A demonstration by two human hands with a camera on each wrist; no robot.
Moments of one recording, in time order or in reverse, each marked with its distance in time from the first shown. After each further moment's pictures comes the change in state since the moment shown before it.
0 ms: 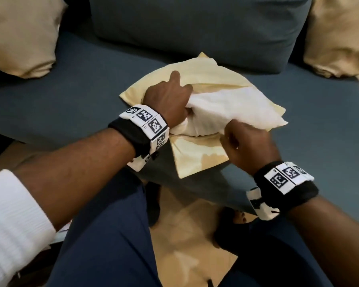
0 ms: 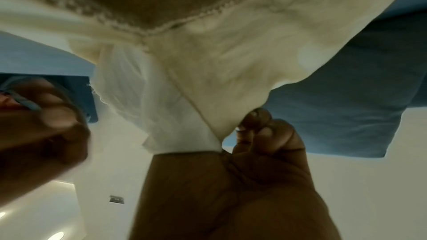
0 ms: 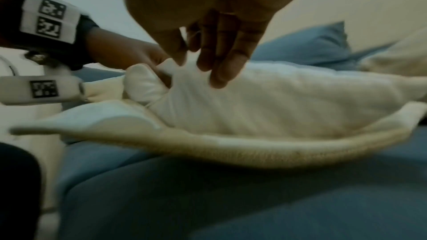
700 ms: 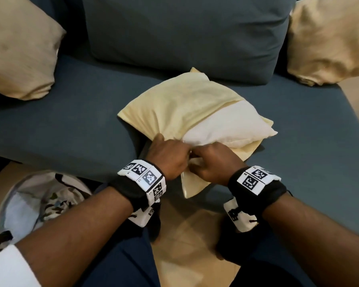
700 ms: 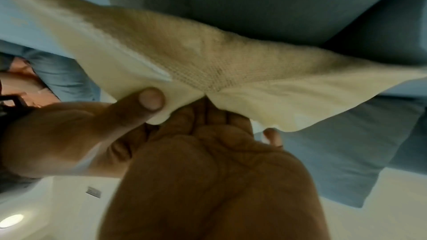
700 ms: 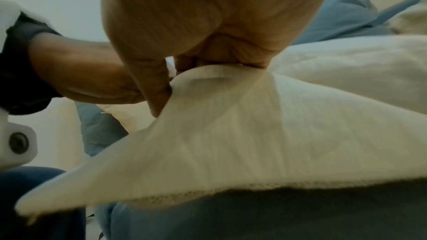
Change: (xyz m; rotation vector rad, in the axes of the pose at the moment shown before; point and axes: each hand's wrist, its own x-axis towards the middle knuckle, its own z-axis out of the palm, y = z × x) left_hand -0.058 0.020 0.032 -0.239 -0.299 0.170; right_hand 0.017 -0.038 0.022 0.076 -0.464 -0.057
